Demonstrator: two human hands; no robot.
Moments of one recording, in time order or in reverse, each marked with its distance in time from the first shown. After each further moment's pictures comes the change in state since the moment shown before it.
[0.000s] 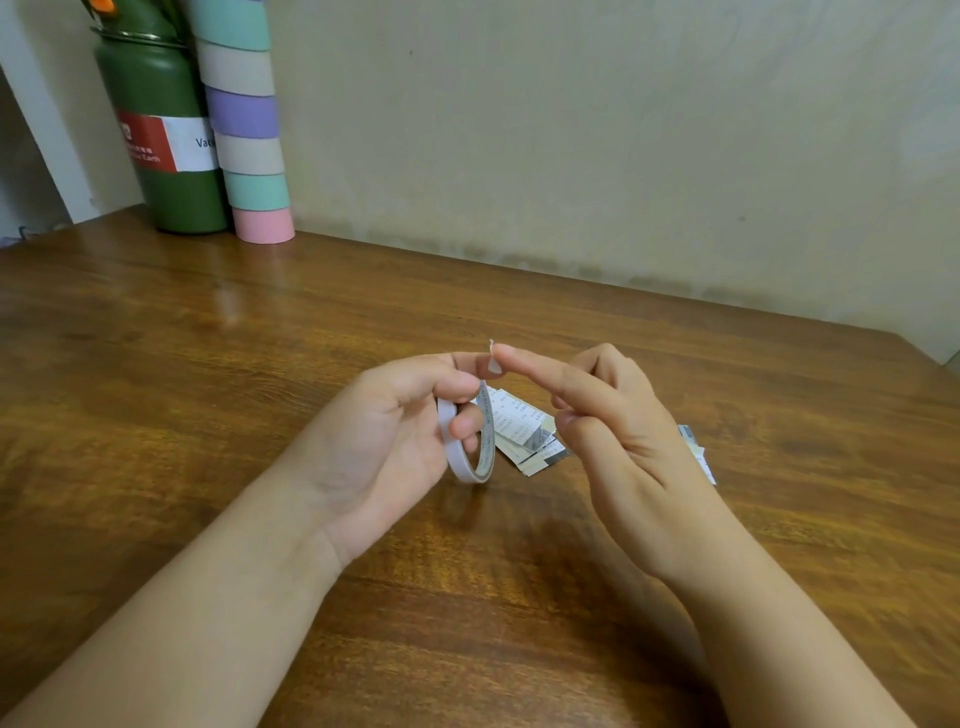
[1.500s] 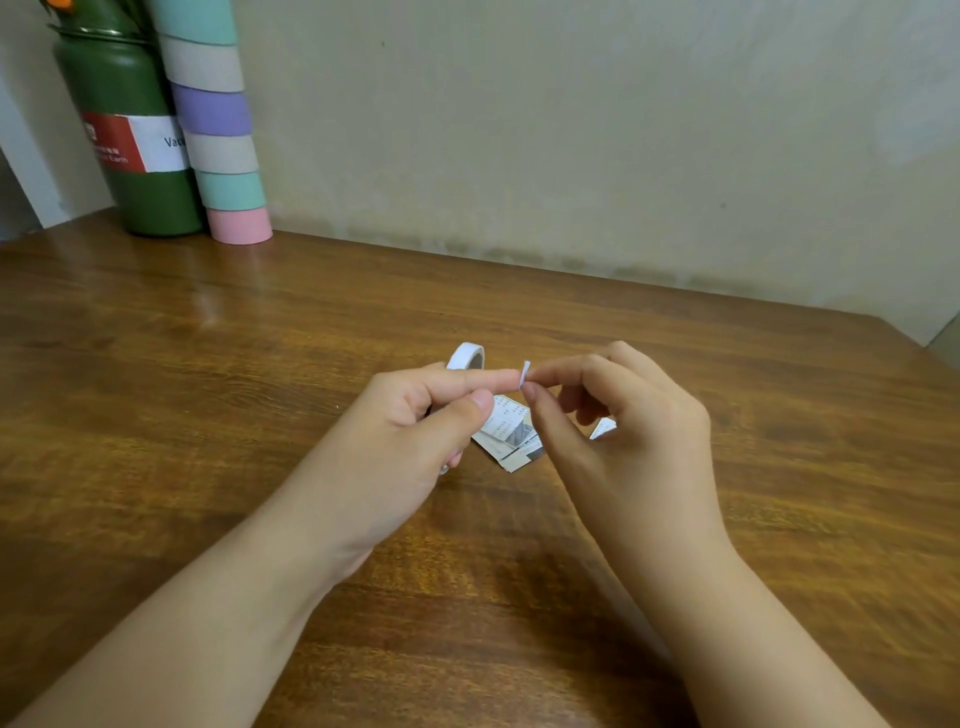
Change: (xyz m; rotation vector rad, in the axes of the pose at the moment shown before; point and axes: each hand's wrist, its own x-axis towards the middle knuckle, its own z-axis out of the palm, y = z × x) left_hand 0.001 -0.016 0.009 0.625 0.086 0.220; right_hand 0.000 -0.001 0.009 -0.275 0.484 -0.038
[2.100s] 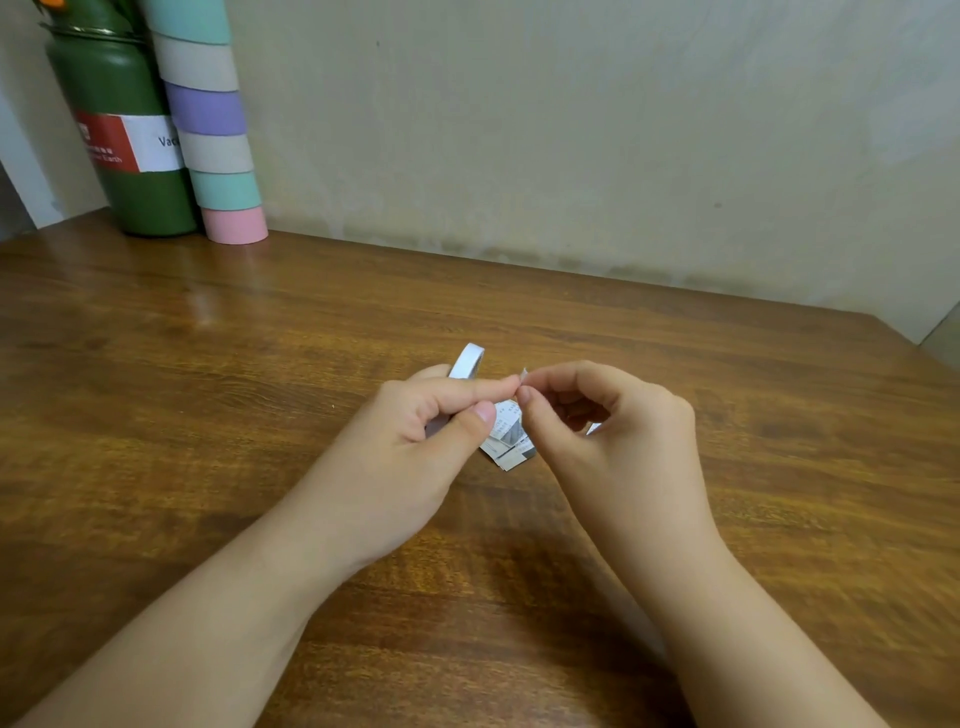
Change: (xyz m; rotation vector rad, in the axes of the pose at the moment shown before) left_hand -0.003 -0.003 0.002 0.172 -0.011 0.088; right_hand -0.001 -0.004 -0.001 0.158 -0.093 0.238
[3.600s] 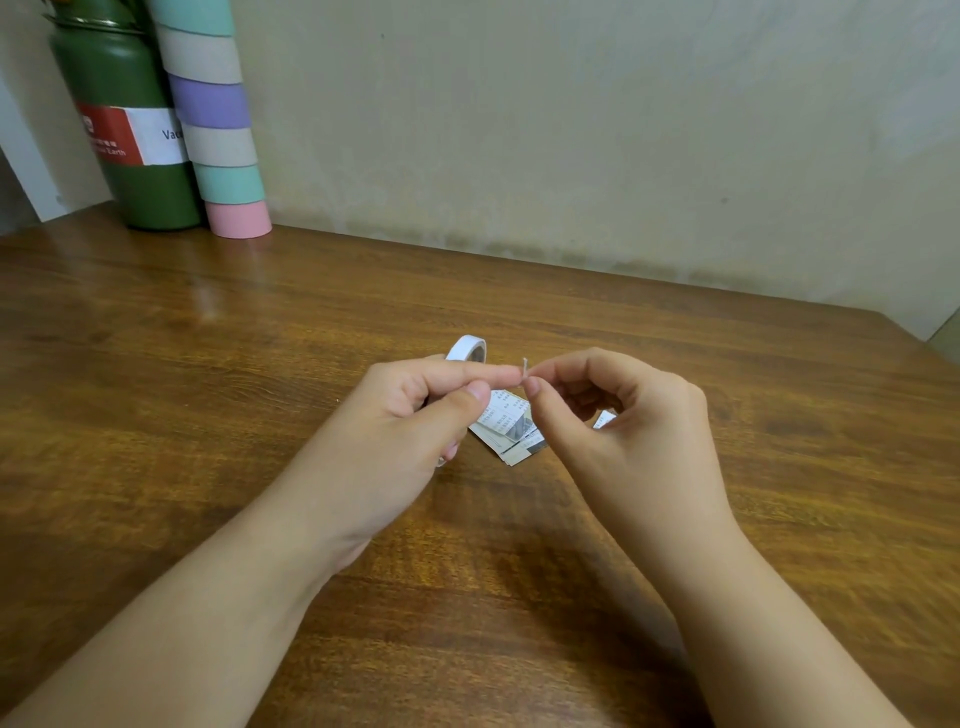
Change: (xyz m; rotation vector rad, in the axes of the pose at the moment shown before) left_hand 0.003 -0.002 -0.005 -0.144 0.018 -0.077; right_hand 0.003 -0.005 -0.006 0.060 -0.060 -0.027
